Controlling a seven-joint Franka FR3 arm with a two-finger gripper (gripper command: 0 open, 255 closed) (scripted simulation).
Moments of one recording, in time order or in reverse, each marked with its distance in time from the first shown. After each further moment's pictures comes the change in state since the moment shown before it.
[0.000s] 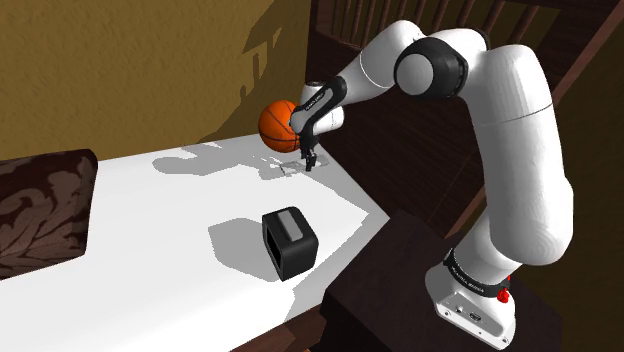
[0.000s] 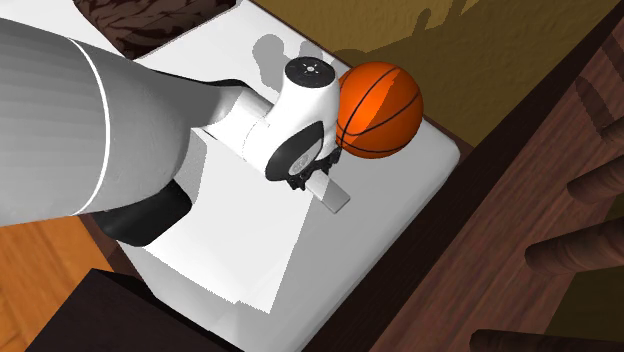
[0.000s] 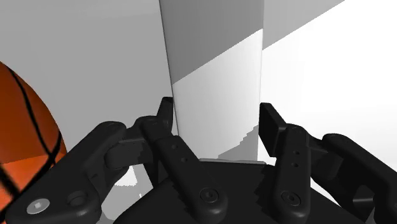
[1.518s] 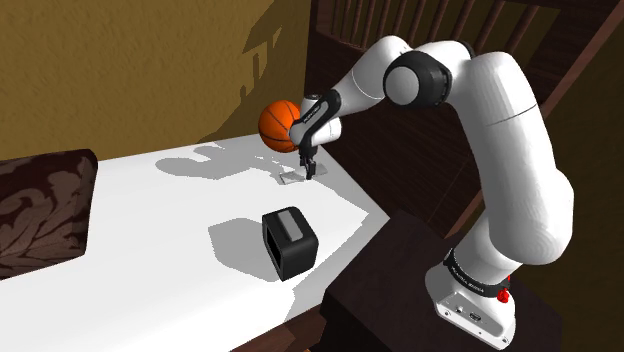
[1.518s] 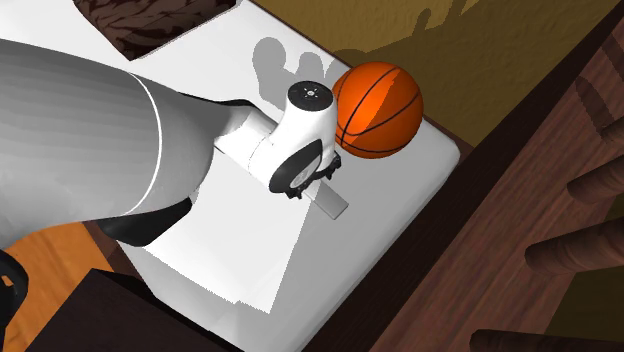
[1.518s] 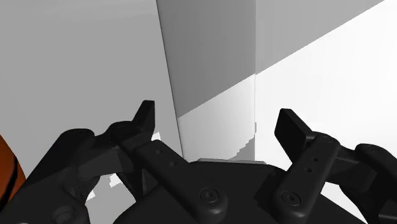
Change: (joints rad) arm -0.014 0.091 0.017 0.025 0.016 0.066 -0.011
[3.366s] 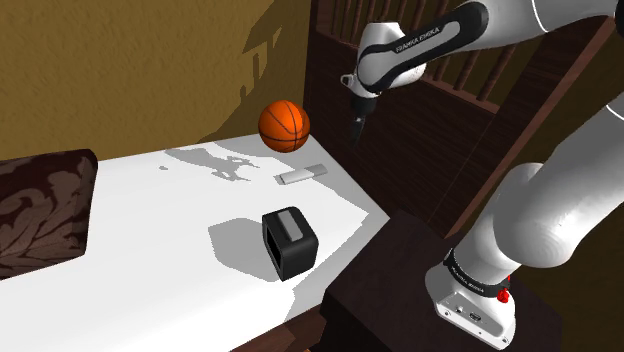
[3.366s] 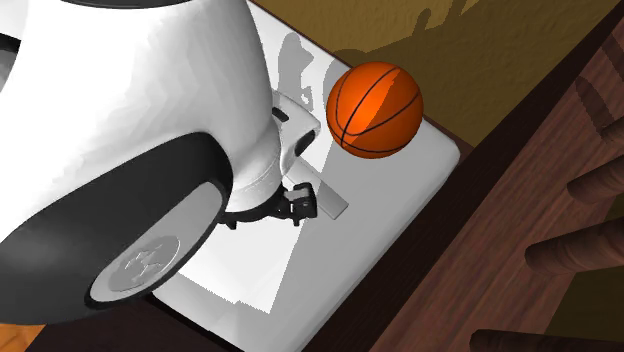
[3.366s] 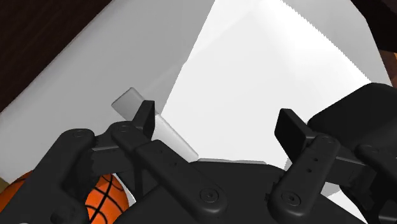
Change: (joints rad) arm 0.098 -0.938 -0.163 -0.616 -0.245 -0.322 0.640
